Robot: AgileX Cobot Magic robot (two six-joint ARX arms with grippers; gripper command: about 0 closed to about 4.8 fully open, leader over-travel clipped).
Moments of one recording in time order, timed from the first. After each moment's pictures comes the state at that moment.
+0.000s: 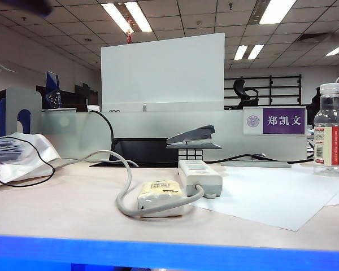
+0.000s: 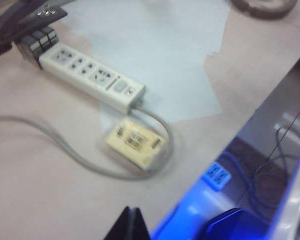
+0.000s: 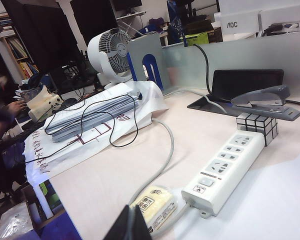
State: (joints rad) left arm -0.49 0.78 0.83 -0.64 0.40 0.27; right arm -0.13 0.10 0.15 0.05 -0.92 0.34
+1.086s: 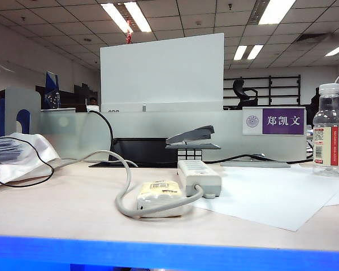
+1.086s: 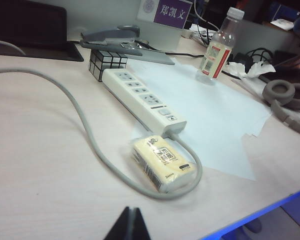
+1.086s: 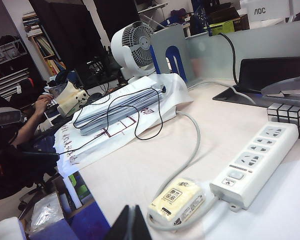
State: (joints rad) left arm -0.49 0.00 0.01 -0.11 0.20 -0.22; right arm -0.13 0.09 0.15 0.04 -1.01 0.40
